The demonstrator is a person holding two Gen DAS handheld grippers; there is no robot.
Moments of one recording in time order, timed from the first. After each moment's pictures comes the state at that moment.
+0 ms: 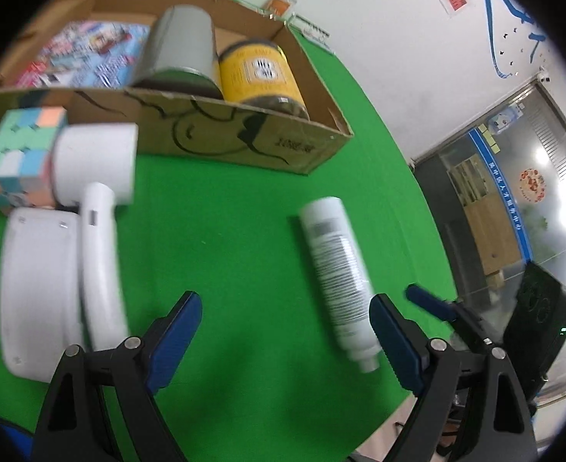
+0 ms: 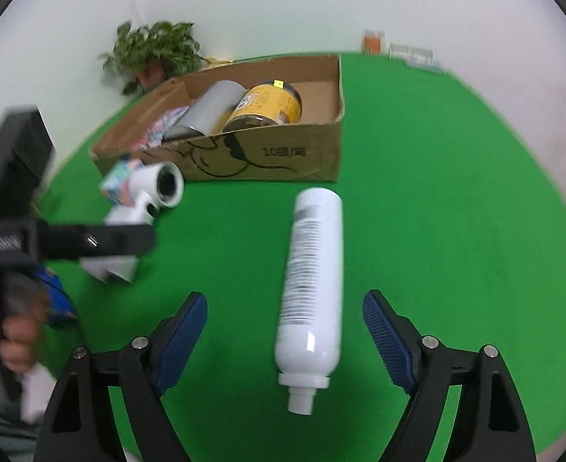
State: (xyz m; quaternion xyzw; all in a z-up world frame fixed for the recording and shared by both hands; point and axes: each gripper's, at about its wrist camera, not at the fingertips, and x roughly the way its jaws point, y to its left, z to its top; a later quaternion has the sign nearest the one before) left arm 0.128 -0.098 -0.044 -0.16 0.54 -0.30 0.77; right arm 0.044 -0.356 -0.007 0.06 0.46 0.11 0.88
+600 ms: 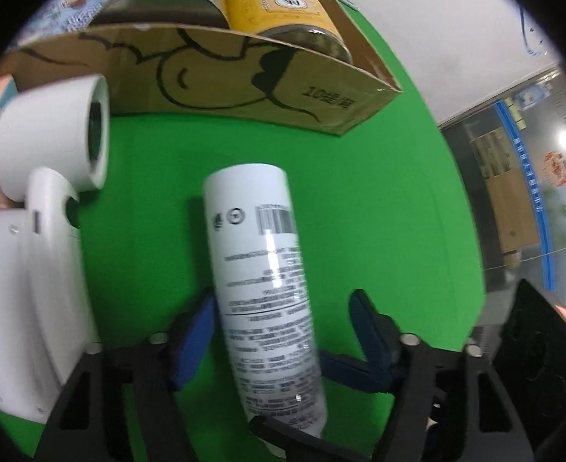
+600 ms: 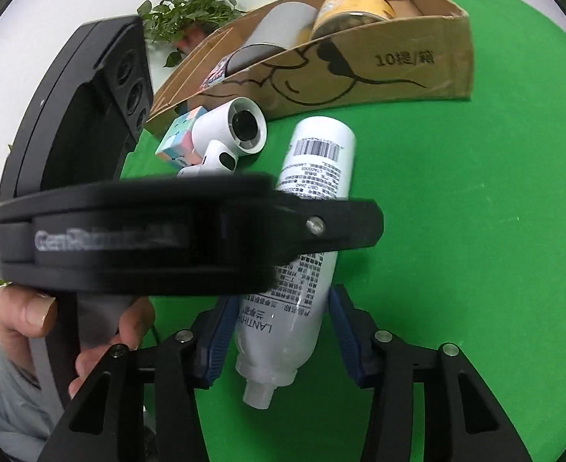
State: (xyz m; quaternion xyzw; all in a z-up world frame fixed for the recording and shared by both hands) left arm 0.147 -0.118 -0.072 -0.11 0.61 -0.27 0.74; right arm 0.100 -0.284 -0.062 0.13 0.53 0.23 0.81
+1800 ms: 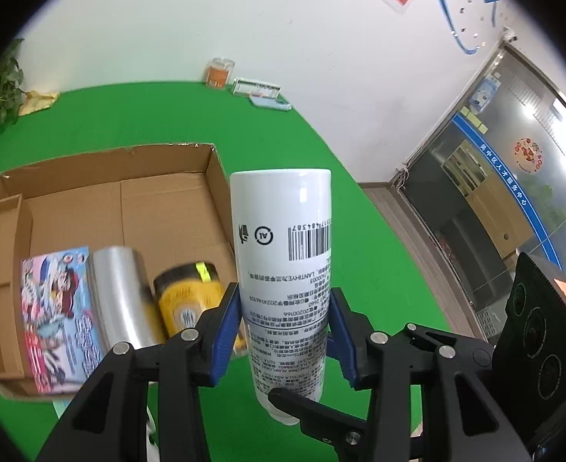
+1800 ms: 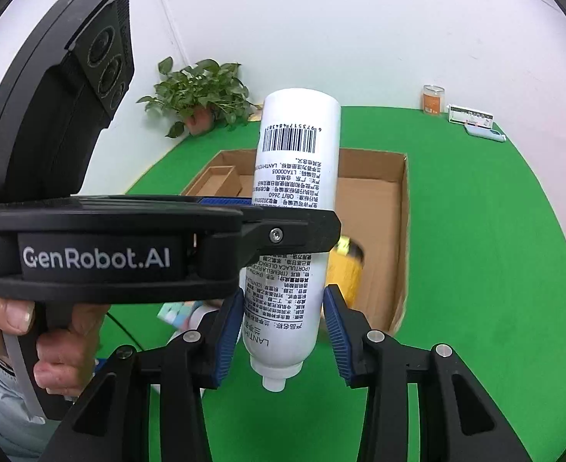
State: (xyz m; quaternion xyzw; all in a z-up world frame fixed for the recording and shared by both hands) left arm 0.267 -0.169 0.110 -0.05 0.48 -0.32 0.82; right arm 0.224 -0.350 0.142 0.03 0.42 0.21 0.89
